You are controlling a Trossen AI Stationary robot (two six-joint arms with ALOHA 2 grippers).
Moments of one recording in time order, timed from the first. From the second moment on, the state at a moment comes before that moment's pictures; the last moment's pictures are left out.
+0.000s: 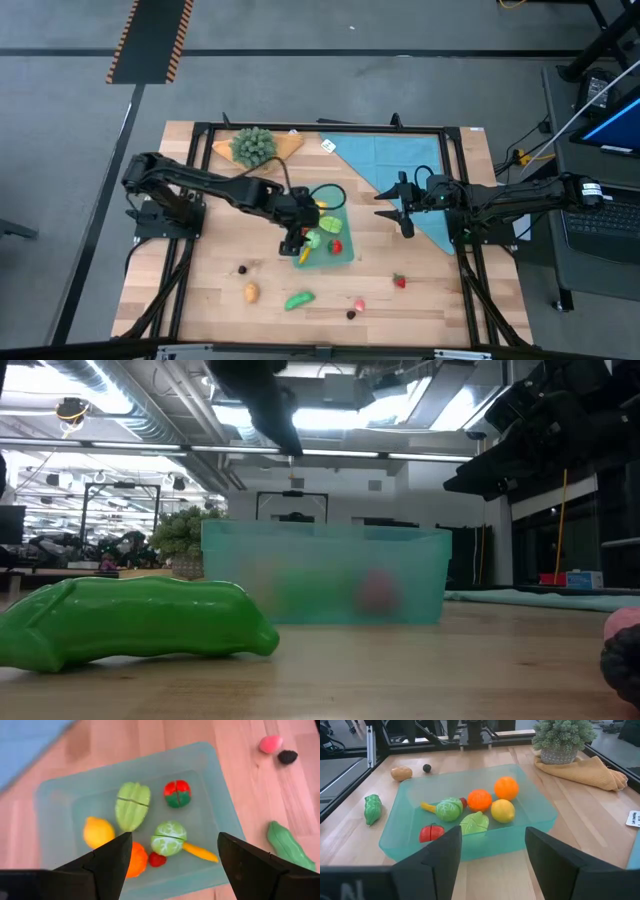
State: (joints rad) left arm -0.15 1.61 1.35 -0.73 -0.07 -0.04; right arm -0.09 0.85 0.24 0.31 -0.08 0.05
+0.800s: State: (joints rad) left arm -0.29 1.03 0.67 -0.30 -0.32 -0.21; right arm -0.09 0.85 0.26 0.29 -0.15 0.03
